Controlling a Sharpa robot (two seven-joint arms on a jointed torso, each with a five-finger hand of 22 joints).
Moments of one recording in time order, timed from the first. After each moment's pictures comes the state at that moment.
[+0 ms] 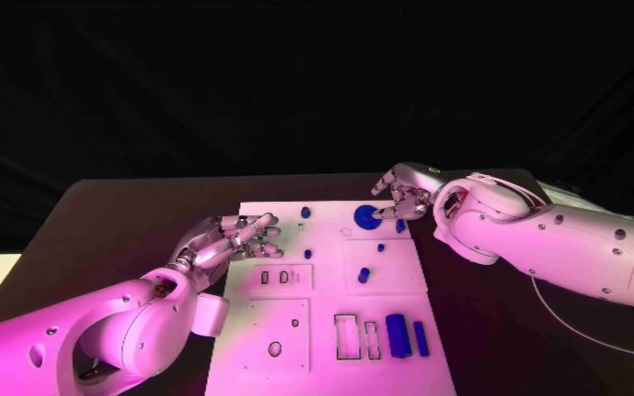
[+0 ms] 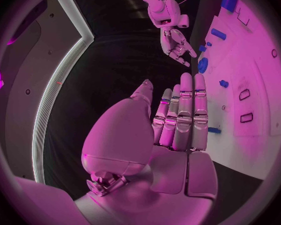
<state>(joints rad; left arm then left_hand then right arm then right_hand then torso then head) 1.12 -0.91 -0.01 1.76 -0.03 -0.36 0.37 1.40 -0.01 0.04 0.19 0.13 1.00 0.20 0.11 0.07 1.09 0.14 0.12 0.08 1.24 0.08 0.23 0.26 0.17 1.05 0.19 0.35 0.16 1.28 -0.95 -0.01 1.54 -1.45 -0.30 -0.28 1.33 -0.13 0.10 0.13 0.25 0.94 0.15 0.07 0.07 1.32 0.06 1.06 1.05 1.46 -0.02 1.44 1.31 0.05 1.47 0.09 1.51 1.31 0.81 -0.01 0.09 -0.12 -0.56</state>
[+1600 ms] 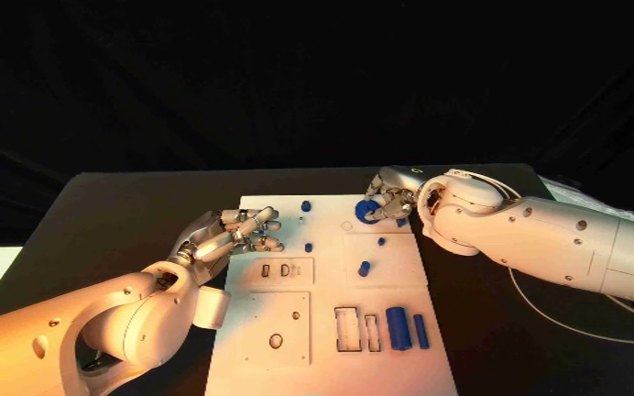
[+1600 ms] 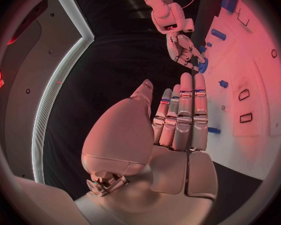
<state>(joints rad) 1.12 -0.91 -0.01 1.76 -0.03 -0.36 0.37 1.40 -0.01 0.04 0.19 0.13 1.00 0.20 0.11 0.07 1.09 0.14 0.12 0.08 1.24 0.08 0.23 0.26 0.17 1.05 0.19 0.35 0.16 1.27 -0.86 0.00 1.45 -1.49 -0.21 -0.30 1.42 -0.07 0.11 0.12 0.21 1.00 0.14 0.10 0.08 1.37 0.05 1.22 1.25 1.46 -0.02 1.48 1.31 0.04 1.47 0.09 1.53 1.31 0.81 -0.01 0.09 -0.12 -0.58</state>
